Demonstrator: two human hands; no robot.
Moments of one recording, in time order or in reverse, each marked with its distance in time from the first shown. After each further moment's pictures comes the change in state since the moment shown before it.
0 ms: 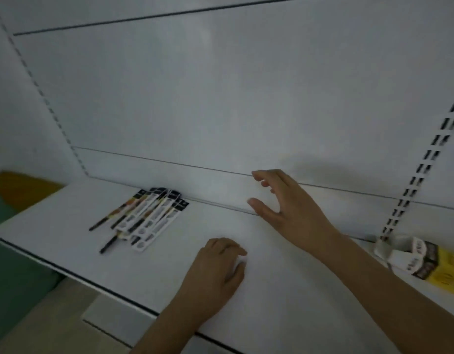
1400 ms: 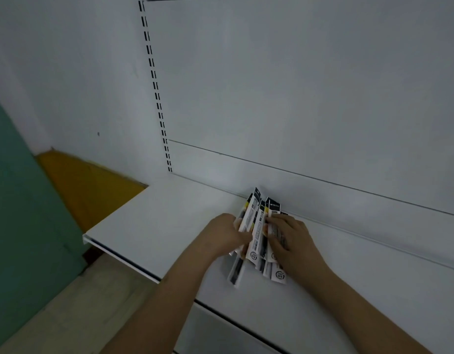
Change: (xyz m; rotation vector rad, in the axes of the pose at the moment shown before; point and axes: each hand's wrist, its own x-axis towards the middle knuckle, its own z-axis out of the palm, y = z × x) left_hand 0.031 -0.253 -0.167 -0.314 -0.294 -0.611; right_hand 0.103 -0.094 0.278 -0.115 -0.155 0.198
